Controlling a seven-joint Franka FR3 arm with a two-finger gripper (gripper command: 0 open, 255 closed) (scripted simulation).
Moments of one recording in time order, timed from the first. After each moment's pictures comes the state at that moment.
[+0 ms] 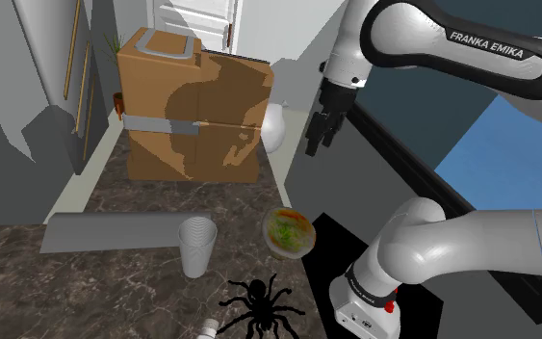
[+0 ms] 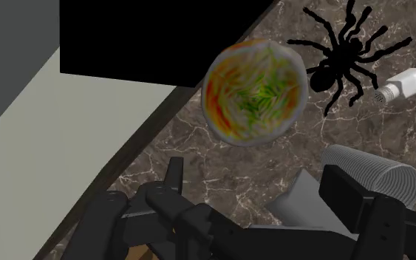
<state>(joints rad) -0.01 -0.80 0.02 -2.41 0.11 1.52 -0.05</state>
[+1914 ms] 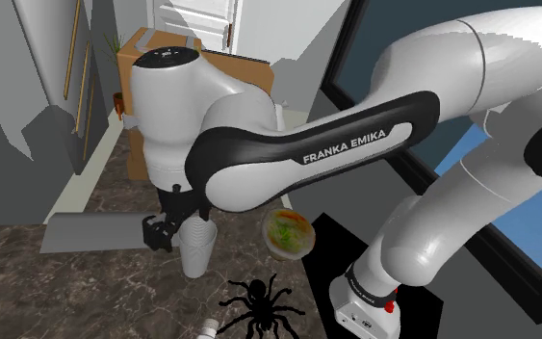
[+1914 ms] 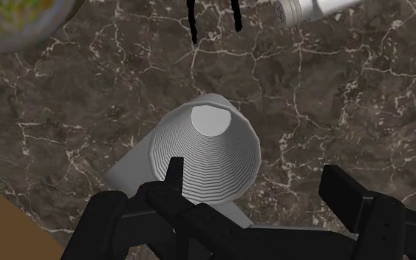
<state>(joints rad) 0.08 -0.12 0.71 -2.15 0.03 1.99 0.64</state>
